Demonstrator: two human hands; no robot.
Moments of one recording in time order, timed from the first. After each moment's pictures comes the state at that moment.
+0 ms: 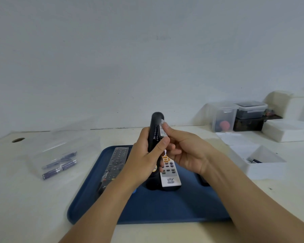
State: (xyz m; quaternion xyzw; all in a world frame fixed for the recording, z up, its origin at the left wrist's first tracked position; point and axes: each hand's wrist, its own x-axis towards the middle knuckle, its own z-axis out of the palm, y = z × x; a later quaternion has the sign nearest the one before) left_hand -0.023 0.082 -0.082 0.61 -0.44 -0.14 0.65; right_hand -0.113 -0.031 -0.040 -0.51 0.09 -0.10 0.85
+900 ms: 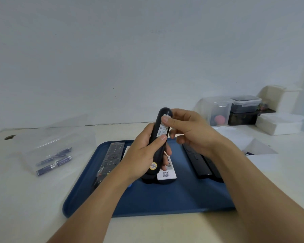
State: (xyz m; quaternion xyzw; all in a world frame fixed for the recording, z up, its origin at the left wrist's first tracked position) left_hand -0.031 0.084 -0.074 0.57 -0.45 -0.25 0.64; right_hand -0.123 -0.057 -0.031 -0.72 0.07 -0.22 0.65
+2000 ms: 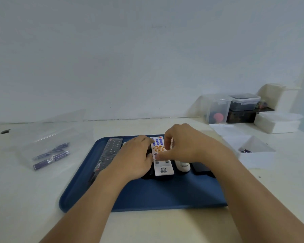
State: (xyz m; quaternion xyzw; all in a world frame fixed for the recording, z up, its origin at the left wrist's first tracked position) left_hand 0.009 0.080 -0.108 0.84 -0.51 0.06 0.20; right_hand -0.132 -0.038 -0.035 -0.97 0.17 -0.09 0.15
